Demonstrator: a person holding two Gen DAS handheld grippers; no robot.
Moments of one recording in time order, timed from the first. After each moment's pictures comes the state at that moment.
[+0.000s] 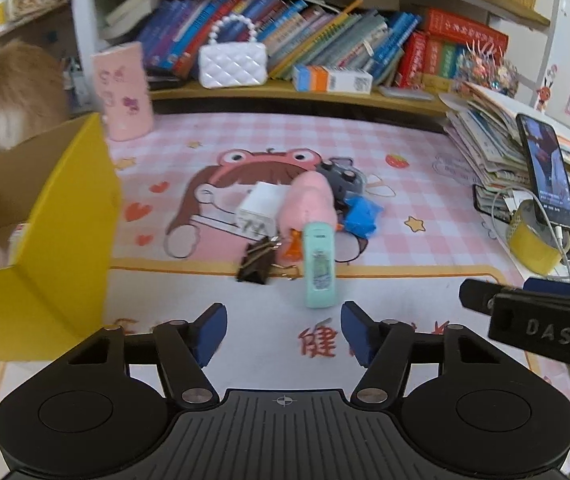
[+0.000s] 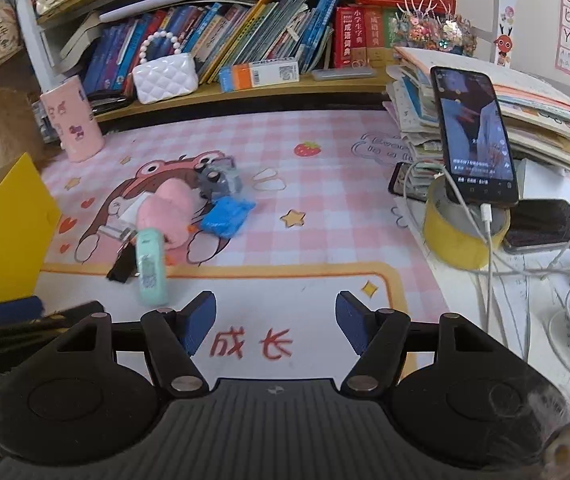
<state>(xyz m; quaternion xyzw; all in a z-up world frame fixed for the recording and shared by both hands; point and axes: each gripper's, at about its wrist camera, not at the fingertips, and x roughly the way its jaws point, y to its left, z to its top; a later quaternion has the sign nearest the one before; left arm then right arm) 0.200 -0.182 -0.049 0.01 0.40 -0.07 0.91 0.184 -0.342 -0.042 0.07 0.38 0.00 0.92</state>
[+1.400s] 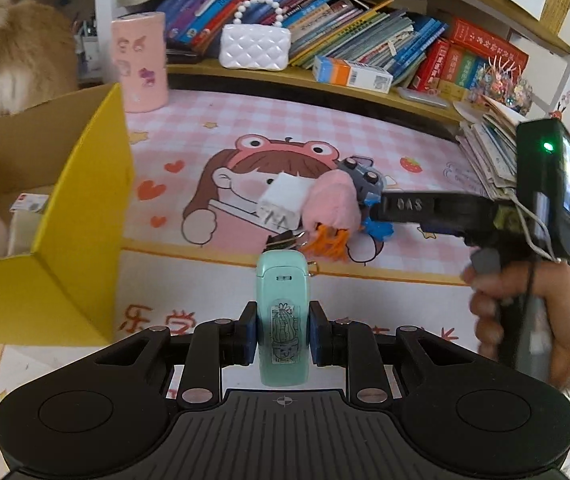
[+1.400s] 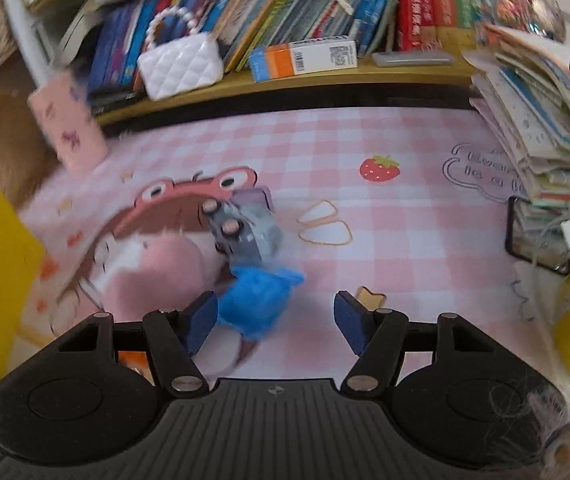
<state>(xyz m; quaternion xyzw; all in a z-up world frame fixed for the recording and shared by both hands) 0.206 -0.144 -0.041 -0.04 0.43 -0.07 0.90 0.326 -0.329 -0.092 0.10 0.39 0.07 0.91</state>
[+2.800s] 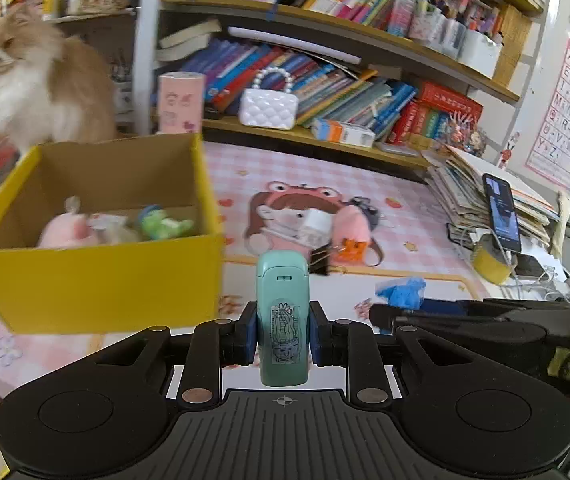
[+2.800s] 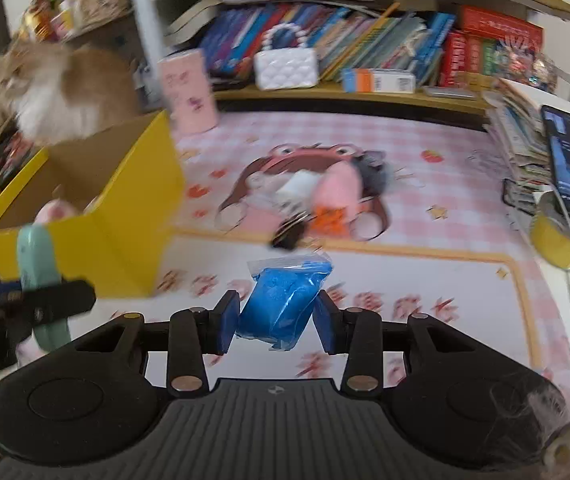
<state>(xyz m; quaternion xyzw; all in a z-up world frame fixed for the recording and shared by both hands) 0.107 -0.028 0.002 -0.06 0.35 -0.12 0.93 0.133 -0.195 -0.022 0.03 0.38 0.09 0.92</state>
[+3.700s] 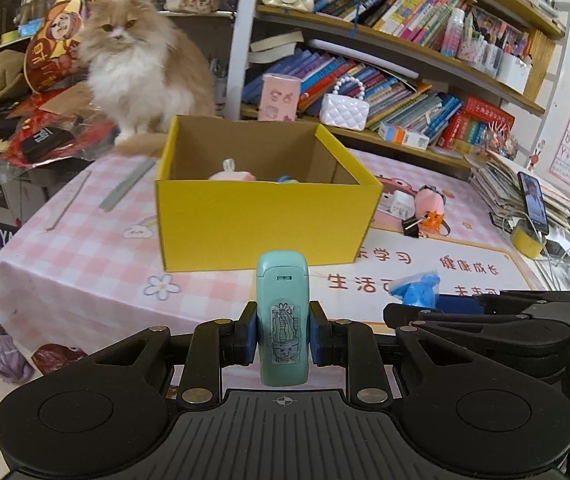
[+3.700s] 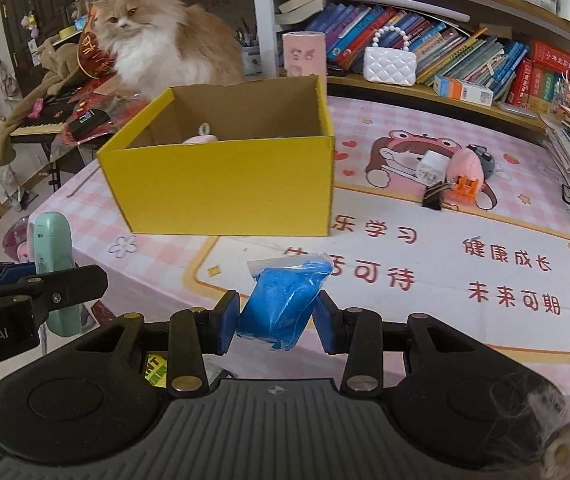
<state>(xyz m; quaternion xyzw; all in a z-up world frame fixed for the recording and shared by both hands) 0.016 0.115 -0.005 -0.06 0.34 -0.08 0.94 0.042 -0.040 -0.021 -0.01 0.37 0.13 0.92</state>
